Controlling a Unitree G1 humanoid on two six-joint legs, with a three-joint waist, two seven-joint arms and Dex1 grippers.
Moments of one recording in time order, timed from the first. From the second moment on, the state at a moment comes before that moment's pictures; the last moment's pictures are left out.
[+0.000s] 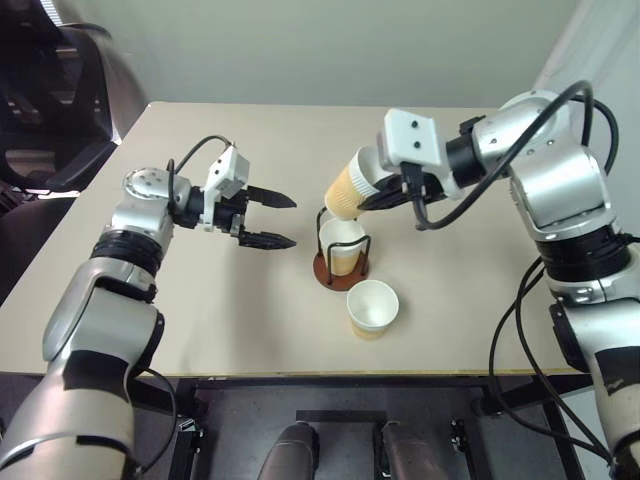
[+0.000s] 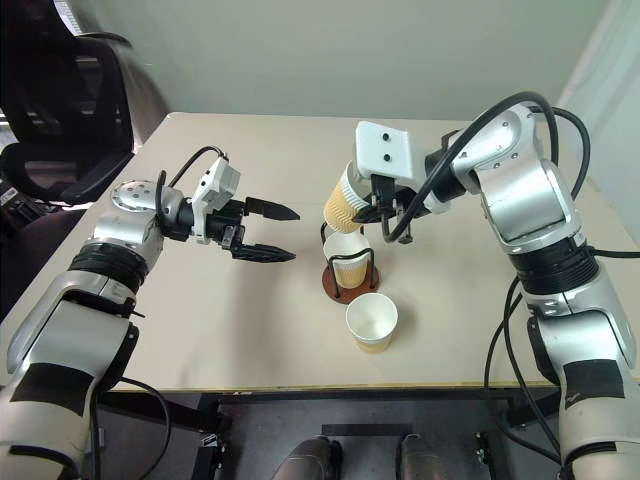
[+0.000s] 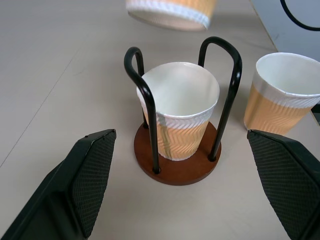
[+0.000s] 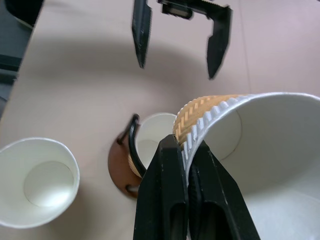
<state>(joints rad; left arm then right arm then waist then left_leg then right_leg) -1.18 0.72 -0.49 1.07 -0.56 -0.15 -1.58 -1.19 -0.62 0.35 -0.01 0.02 0.63 1.42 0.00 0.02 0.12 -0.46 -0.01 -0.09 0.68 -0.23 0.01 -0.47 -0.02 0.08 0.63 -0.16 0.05</state>
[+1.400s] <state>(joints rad) -1.18 0.77 -0.49 1.04 -0.59 -0.15 -1.58 -1.16 -0.60 0.48 0.11 -0.10 0.37 1.40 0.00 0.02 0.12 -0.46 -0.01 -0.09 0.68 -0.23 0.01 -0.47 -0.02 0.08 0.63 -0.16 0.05</state>
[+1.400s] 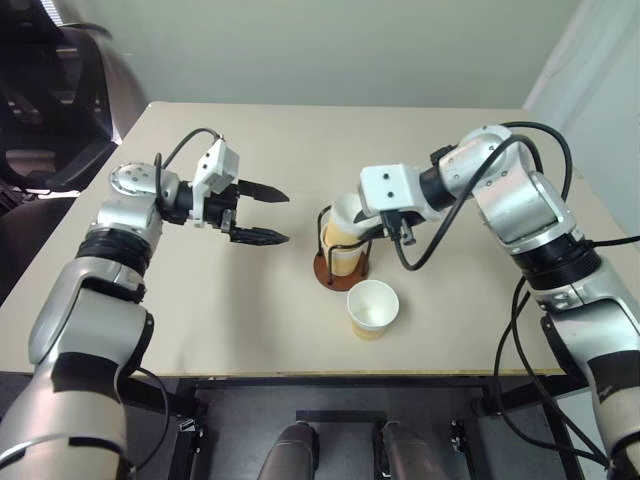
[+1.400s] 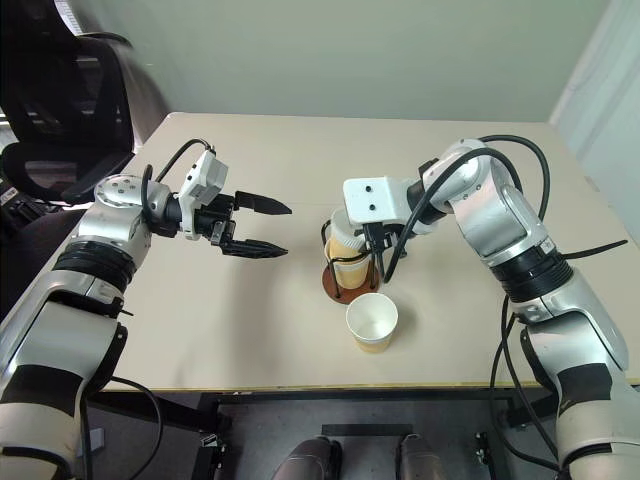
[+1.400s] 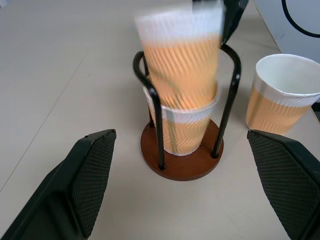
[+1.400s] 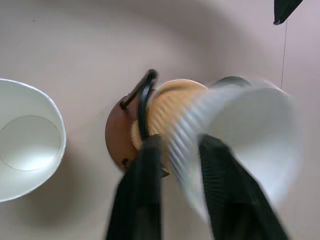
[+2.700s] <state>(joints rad) -1.17 0.75 -0.53 0.94 -0.65 -0.09 -1.58 -0.78 -1.14 0.25 -0.48 0.25 0.73 1.44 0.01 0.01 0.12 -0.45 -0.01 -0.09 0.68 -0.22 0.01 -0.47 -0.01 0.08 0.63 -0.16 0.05</state>
